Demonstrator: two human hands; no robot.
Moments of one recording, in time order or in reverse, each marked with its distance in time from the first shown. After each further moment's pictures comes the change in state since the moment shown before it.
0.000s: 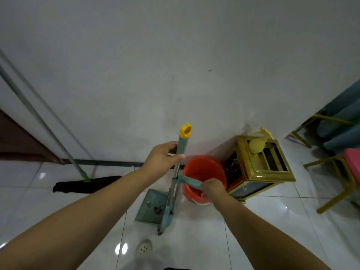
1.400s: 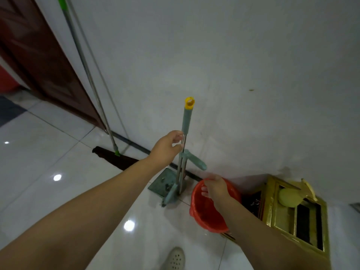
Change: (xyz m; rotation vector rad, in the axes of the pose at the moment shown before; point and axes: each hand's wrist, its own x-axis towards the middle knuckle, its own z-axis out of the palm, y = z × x) left_hand 0.073 0.002 0.036 0.000 0.439 -0.215; right_hand 0.078 -0.073 -0.047 -0.062 -0.202 -0.256
